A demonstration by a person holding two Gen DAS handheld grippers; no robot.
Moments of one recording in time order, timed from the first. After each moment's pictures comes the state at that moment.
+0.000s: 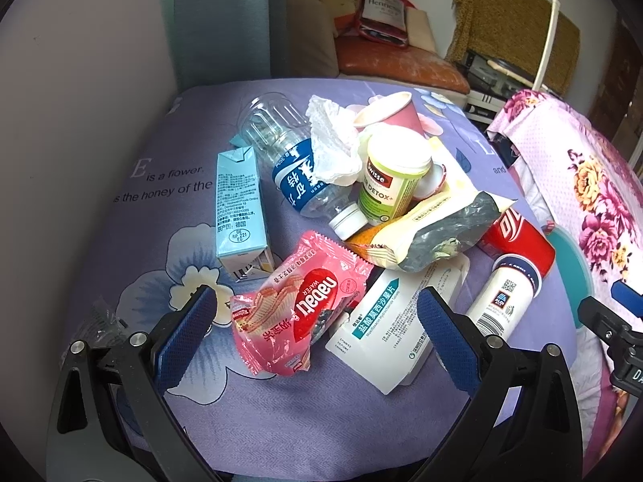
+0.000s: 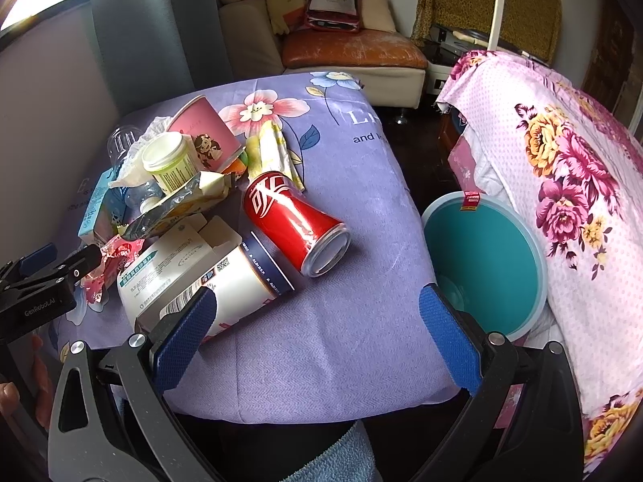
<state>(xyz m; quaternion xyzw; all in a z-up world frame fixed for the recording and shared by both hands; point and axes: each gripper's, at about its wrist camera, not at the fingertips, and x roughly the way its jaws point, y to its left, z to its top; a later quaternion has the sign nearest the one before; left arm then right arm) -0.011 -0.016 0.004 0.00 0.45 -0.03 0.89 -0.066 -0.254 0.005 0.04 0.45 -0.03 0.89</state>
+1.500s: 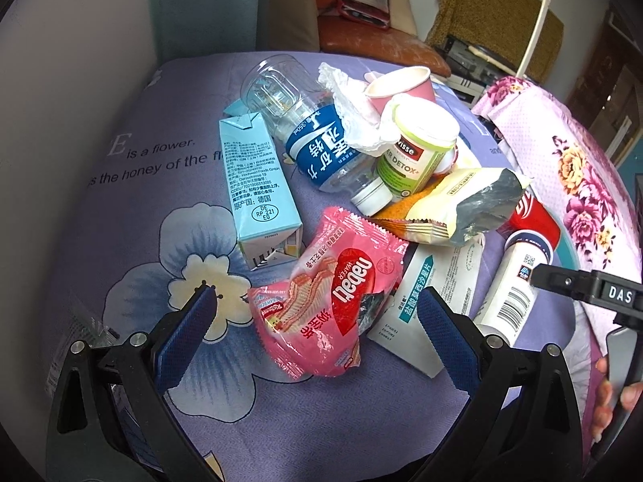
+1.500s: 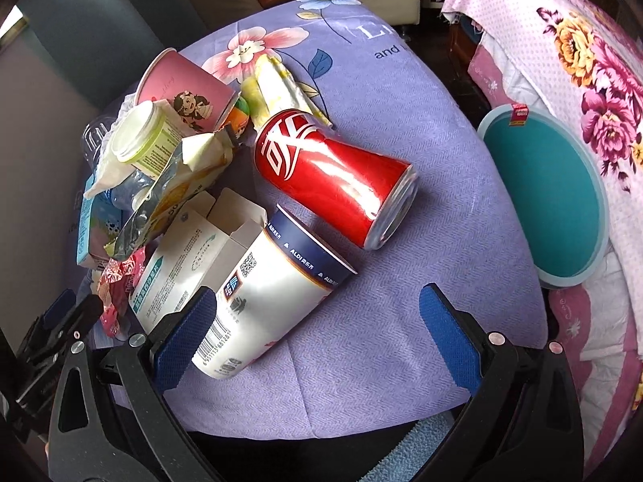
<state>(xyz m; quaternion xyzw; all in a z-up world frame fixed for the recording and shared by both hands) 0.001 0.033 -0.019 -0.02 0.48 -0.10 0.87 -0.012 -0.241 -0.050 0.18 0.56 -0.03 0.81</state>
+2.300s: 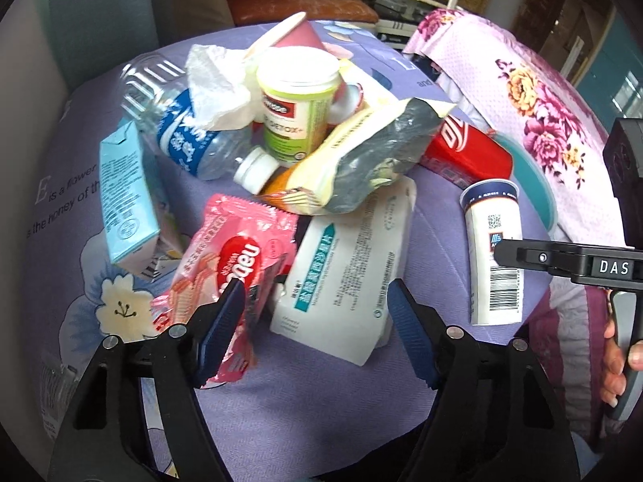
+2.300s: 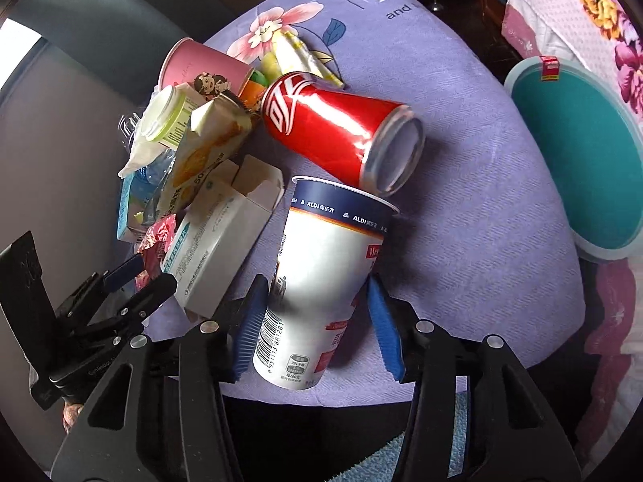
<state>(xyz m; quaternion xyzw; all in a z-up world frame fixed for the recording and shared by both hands) 0.003 -0.036 -0.029 0.08 0.52 -0.21 0.82 -0.041 -0.275 -0.059 0.24 0.57 0.06 0.79</state>
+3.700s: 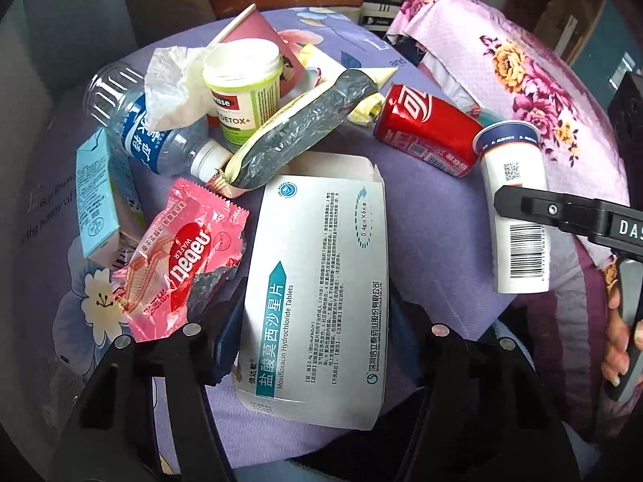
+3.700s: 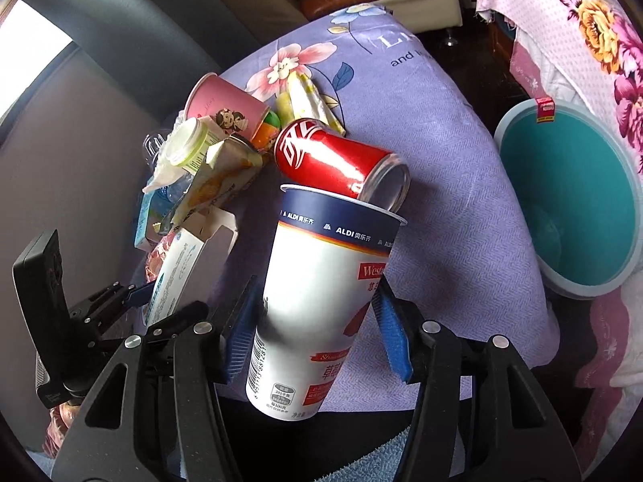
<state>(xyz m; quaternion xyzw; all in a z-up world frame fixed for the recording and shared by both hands) -0.025 -0.069 -0.025 0.09 0.53 -0.21 0.81 -0.046 -0.290 -0.037 0.23 0.51 0.09 0.83</state>
